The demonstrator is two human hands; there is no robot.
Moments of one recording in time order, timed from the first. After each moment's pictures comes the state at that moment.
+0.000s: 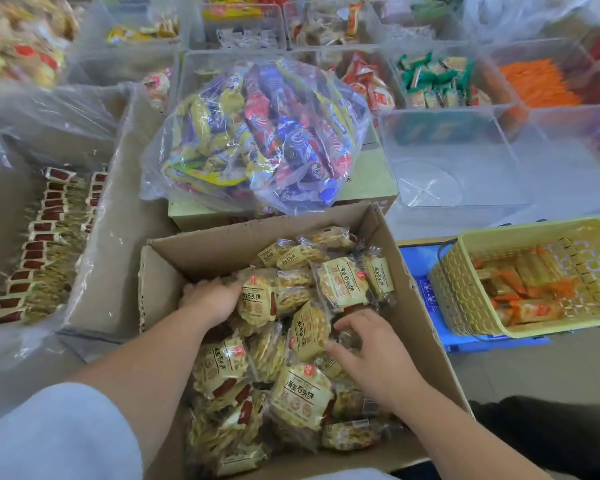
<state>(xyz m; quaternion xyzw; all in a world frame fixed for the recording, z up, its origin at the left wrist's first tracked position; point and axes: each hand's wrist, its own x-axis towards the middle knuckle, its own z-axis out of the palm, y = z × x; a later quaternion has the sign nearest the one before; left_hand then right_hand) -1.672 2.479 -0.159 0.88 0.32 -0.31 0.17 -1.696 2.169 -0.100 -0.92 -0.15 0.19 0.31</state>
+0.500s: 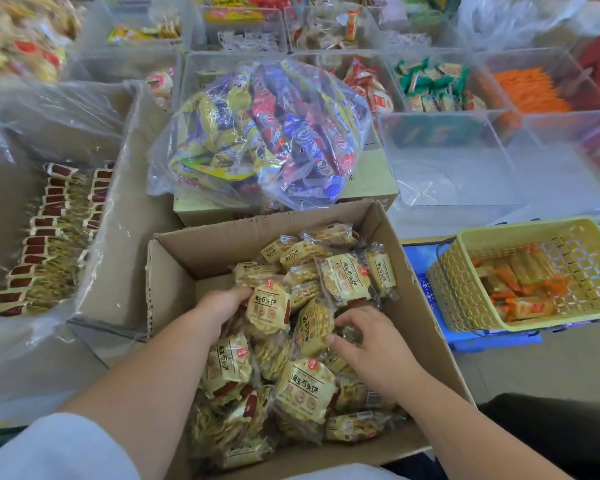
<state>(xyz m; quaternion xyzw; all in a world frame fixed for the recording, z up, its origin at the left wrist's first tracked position) -1.694 2.462 -0.166 0.63 0.49 -0.22 0.56 -1.698 2.173 -0.099 -0.92 -0.13 0.22 0.30</state>
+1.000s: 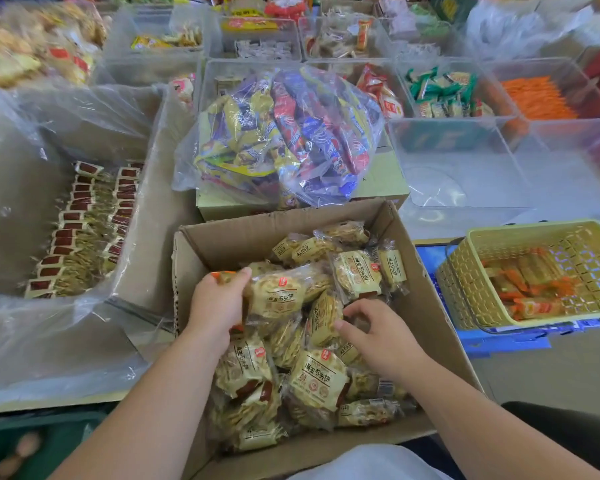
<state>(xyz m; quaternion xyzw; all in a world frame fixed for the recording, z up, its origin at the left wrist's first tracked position) -1.736 2.448 -0.096 0.64 0.47 0.01 0.61 -1.704 2.187 -0.084 -0.91 -0.10 0.24 0.33</state>
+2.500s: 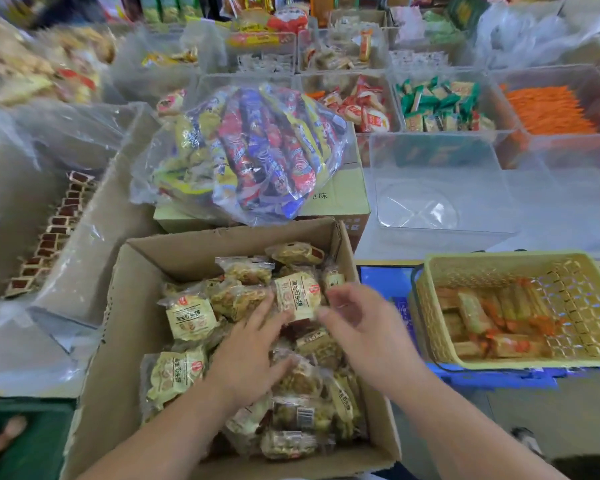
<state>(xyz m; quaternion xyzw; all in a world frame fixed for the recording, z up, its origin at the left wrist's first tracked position) -1.736 2.311 -0.115 0.95 0.09 -0.18 0.22 -1.646 2.110 -0.034 -0.85 -0.15 0.18 0.46</state>
